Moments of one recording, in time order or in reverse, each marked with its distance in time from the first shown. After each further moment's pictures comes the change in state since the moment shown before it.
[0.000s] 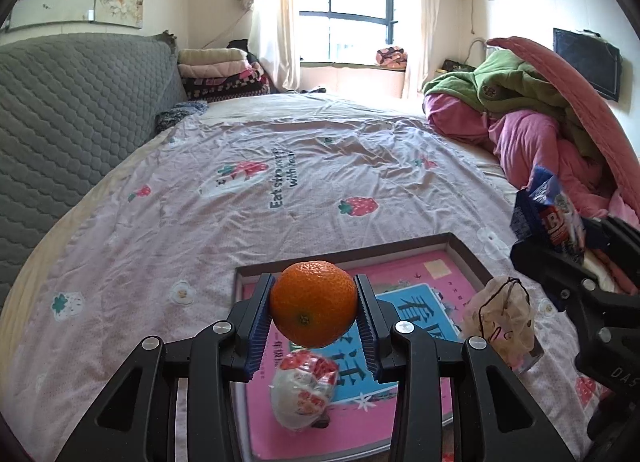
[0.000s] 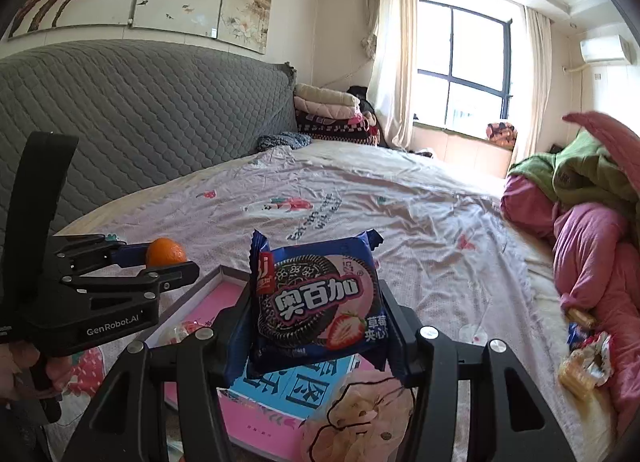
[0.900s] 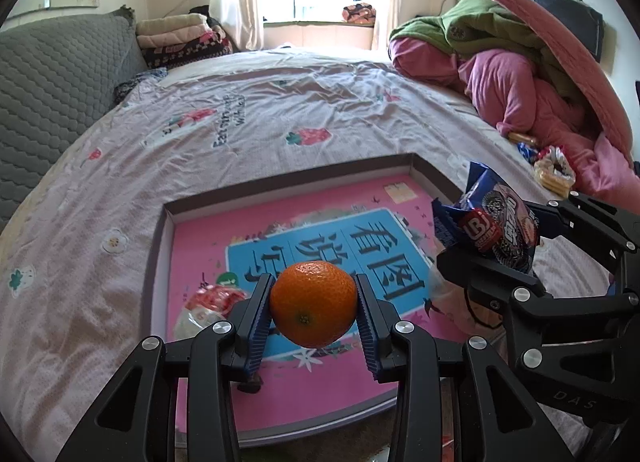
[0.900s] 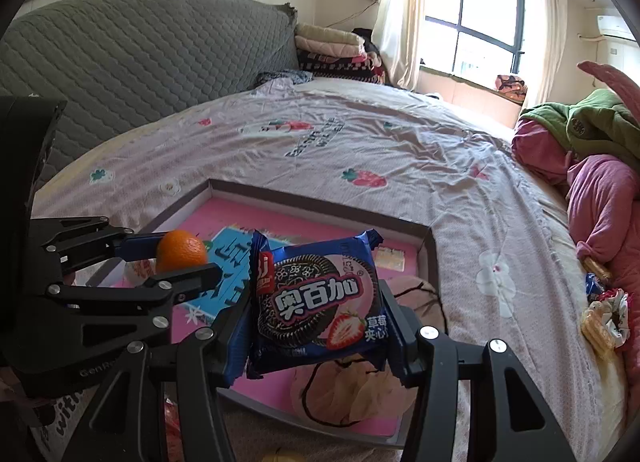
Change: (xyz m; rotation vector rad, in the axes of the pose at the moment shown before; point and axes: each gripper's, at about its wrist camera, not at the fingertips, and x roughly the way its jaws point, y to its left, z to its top) left arm 0.044 -0.047 -0.053 0.073 0.157 -0.083; right arm 0.041 -0.003 -0.057 -0.014 0.219 0.013
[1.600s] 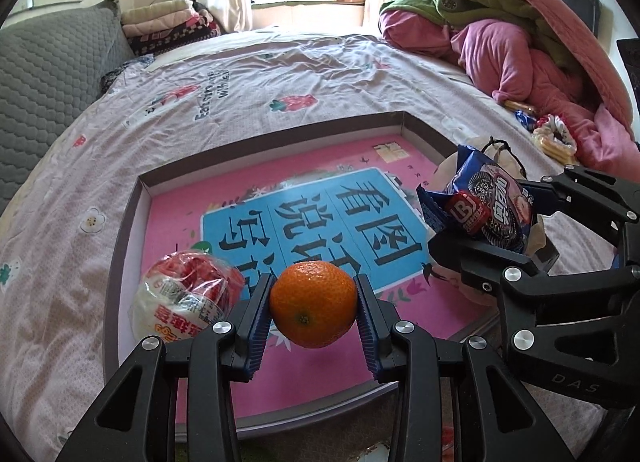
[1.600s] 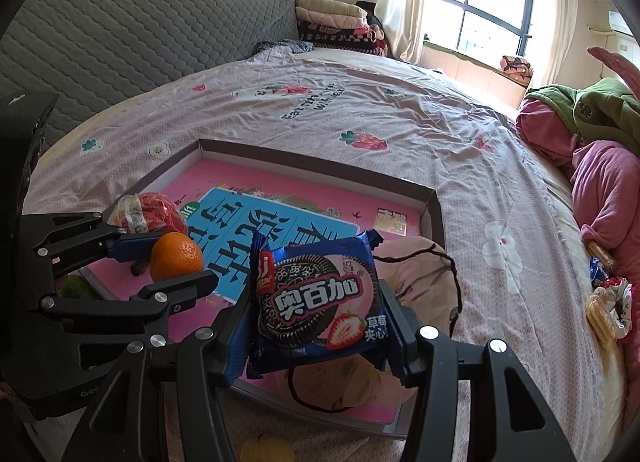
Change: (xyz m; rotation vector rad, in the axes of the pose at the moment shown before) left arm 0.023 -0.010 -0.019 0.035 0.075 -0.009; right arm 0.021 -0.005 -0.014 -0.015 0.109 -0.009
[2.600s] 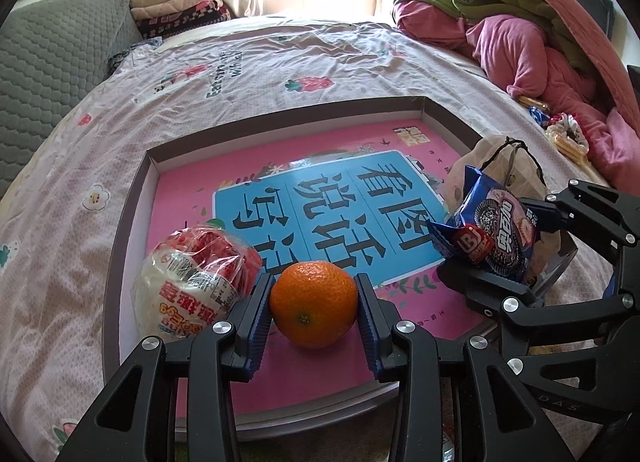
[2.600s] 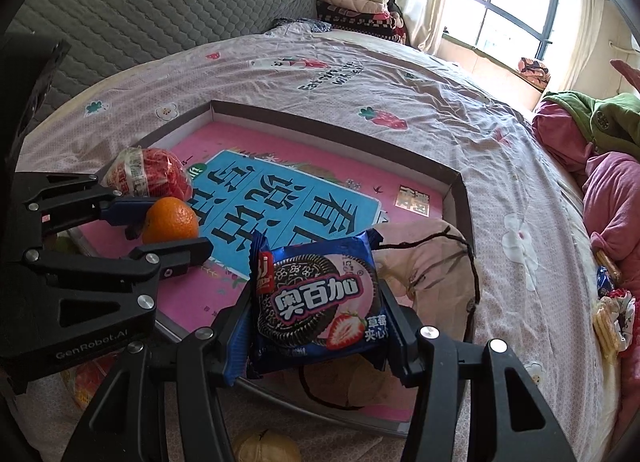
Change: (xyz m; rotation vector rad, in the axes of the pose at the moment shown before) left arm 0.011 0.012 -0.006 -0.037 0.043 0.016; right arm 0.020 0.012 -0.011 -0.077 0.065 0.009
